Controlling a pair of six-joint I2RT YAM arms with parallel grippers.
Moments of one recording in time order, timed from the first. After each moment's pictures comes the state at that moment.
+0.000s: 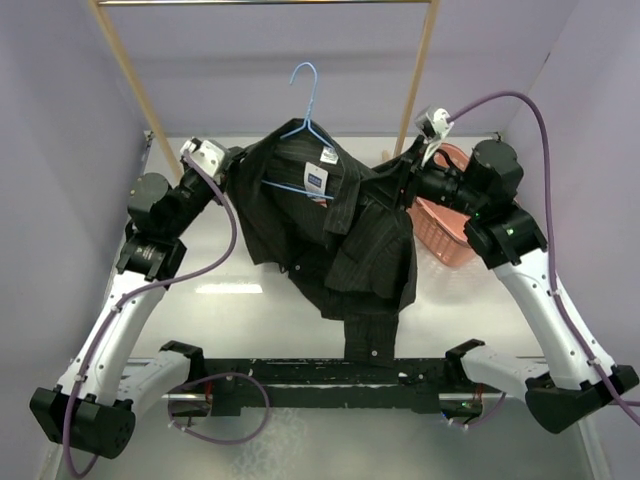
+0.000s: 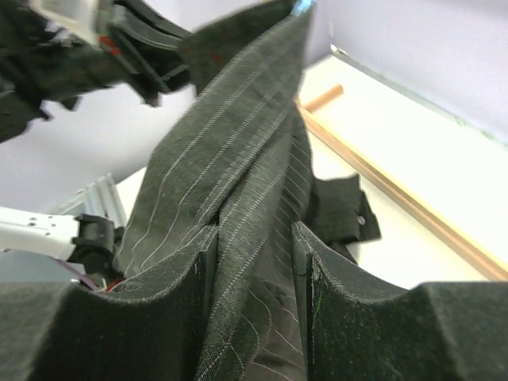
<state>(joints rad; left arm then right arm) -0.24 0.97 1.00 0.06 0.30 0.23 0.41 1.08 1.35 -0.27 -0.63 0.22</state>
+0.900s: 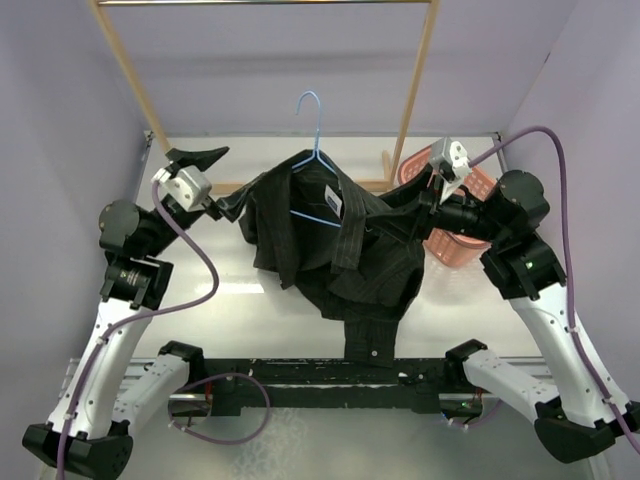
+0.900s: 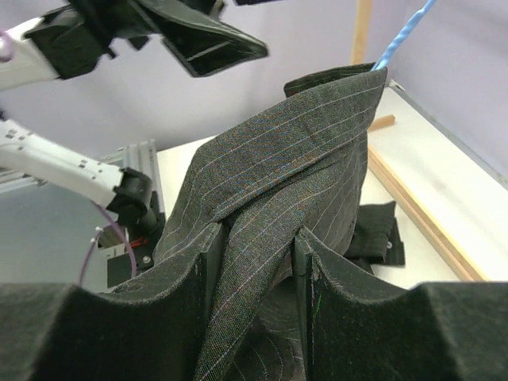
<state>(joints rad) -0.24 0.80 0.96 0.16 0.52 0.18 0.42 0.93 1.26 -0.28 -0.79 0.13</state>
